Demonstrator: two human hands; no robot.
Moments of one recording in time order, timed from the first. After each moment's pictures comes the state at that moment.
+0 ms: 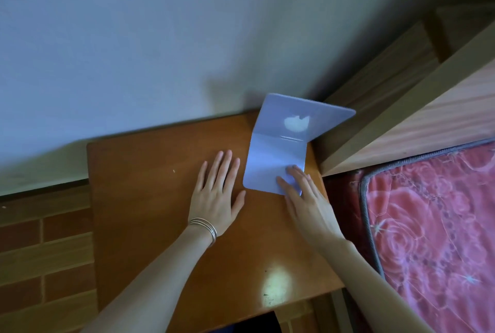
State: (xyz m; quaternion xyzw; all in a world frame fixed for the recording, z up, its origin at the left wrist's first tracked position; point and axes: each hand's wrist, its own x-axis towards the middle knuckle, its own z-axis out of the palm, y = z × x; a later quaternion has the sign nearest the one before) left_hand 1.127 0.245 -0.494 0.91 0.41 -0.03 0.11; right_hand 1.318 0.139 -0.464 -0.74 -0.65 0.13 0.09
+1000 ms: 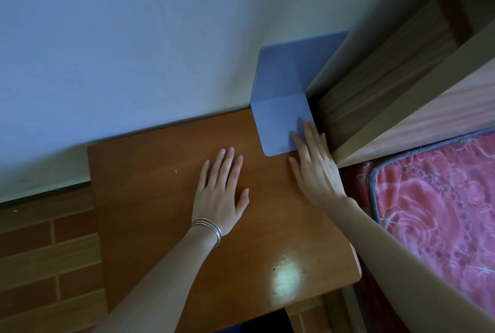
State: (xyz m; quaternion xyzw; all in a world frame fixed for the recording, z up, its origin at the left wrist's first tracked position) left_hand 1.126 0.246 -0.498 0.90 0.41 -0.04 0.10; right_hand 1.342 0.194 -0.471 -0.78 -0.62 0.10 0.07
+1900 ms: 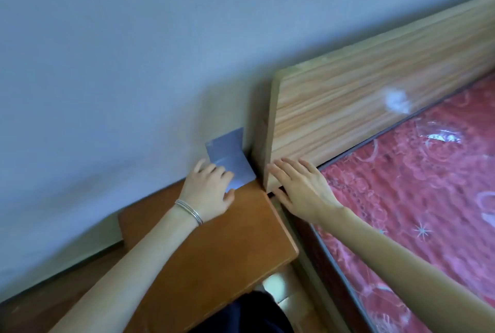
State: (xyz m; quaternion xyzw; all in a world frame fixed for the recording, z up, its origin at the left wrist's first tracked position) left_hand 1.181 0.273 -0.197 0.98 0.20 0.00 0.05; right_hand 1.358 0.119 -0.165 -0.77 -0.63 0.08 -0.01
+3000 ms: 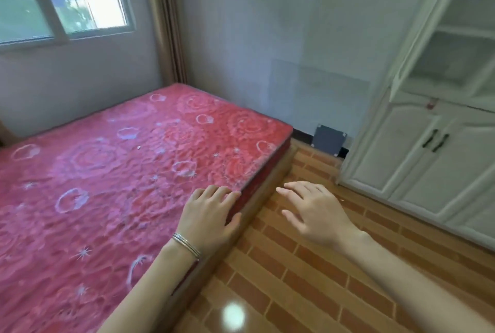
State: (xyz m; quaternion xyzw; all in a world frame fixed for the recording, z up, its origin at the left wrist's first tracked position) left_hand 1.104 -0.224 0.082 0.69 -0.70 0.09 0.15; right_hand 0.882 -0.329 0.086 -0.94 0.33 -0.11 -0.05
